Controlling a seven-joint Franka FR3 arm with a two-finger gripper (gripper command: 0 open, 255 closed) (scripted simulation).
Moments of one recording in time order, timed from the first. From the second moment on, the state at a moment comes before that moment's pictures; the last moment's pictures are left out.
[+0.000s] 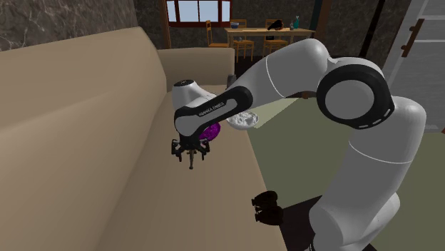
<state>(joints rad) 0.08 0.08 0.59 -2.09 -0.09 2.18 0.96</state>
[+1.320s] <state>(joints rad) 0.08 0.04 0.59 -2.03 -0.06 2.09 0.94</state>
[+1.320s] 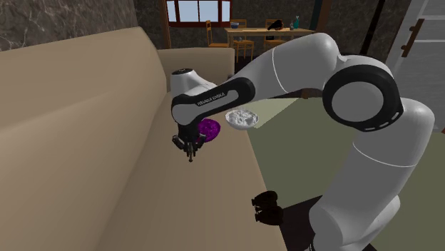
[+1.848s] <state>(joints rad) 0.07 0.00 0.59 -1.96 -0.04 1.99 0.92</state>
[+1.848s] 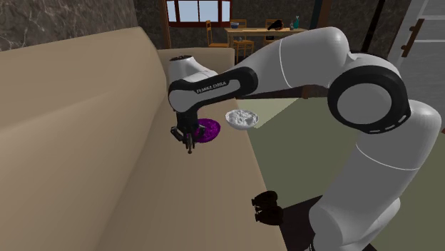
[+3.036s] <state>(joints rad) 0.07 -0.02 0.59 -1.75 -0.02 1.76 0.90</state>
